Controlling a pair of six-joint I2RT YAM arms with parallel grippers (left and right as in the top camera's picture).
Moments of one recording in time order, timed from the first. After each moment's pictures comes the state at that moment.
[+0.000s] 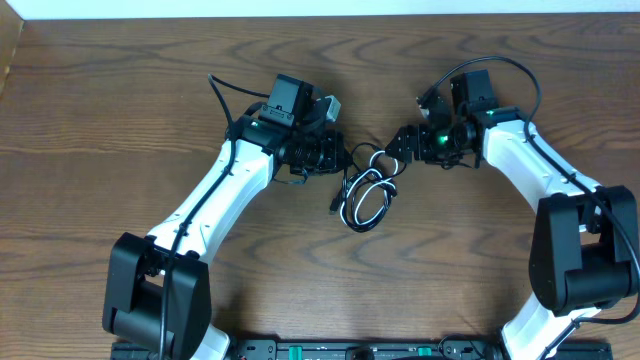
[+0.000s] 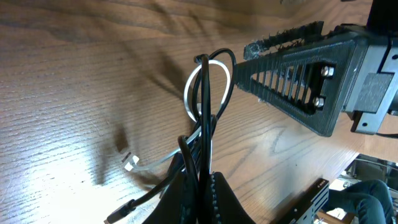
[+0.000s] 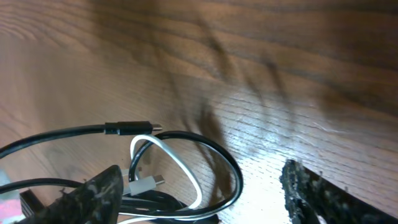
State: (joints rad) left arm -0.39 1.70 1.26 -0.65 0.57 -0.43; right arm 0.18 1.87 1.24 -0.58 -0.56 0.20
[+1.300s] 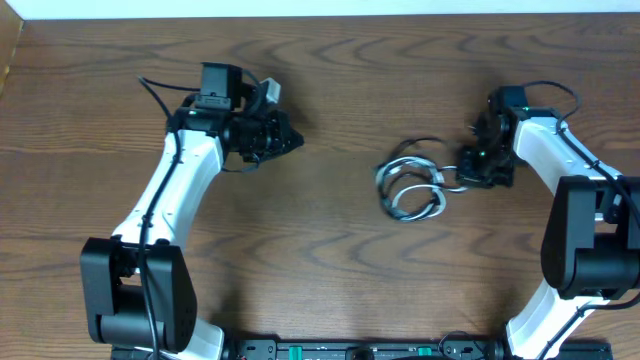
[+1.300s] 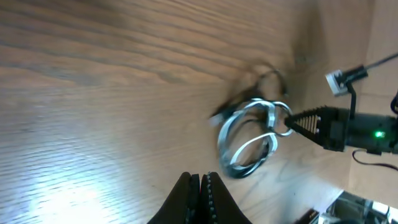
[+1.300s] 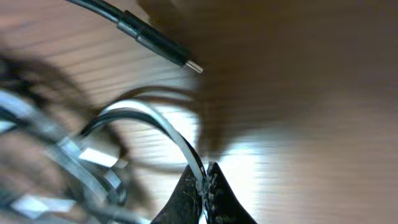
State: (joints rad) left arm -0.13 1.69 1.26 -0.69 0.64 -0.35; right arm 0.00 1.93 1.24 -0.86 -0.21 0.18
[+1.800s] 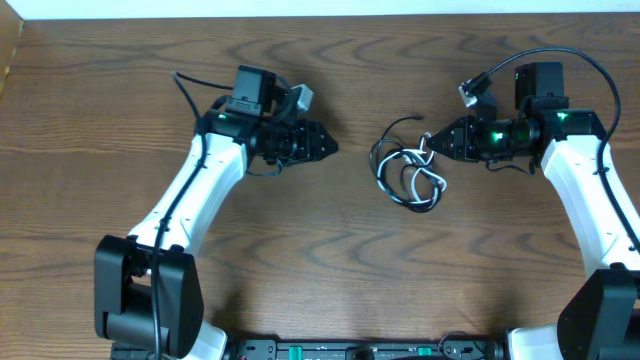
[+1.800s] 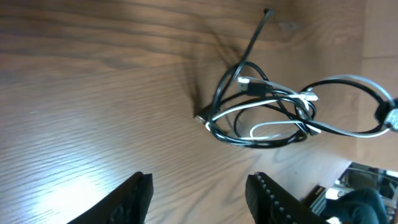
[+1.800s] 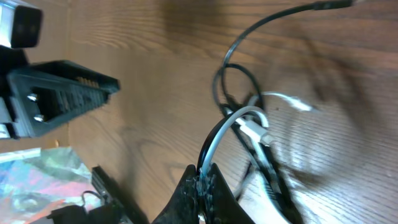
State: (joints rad) left arm -0.26 1.69 1.26 -0.66 0.64 -0.34; right arm 0.02 1.61 1.26 -0.83 -0.78 0.13
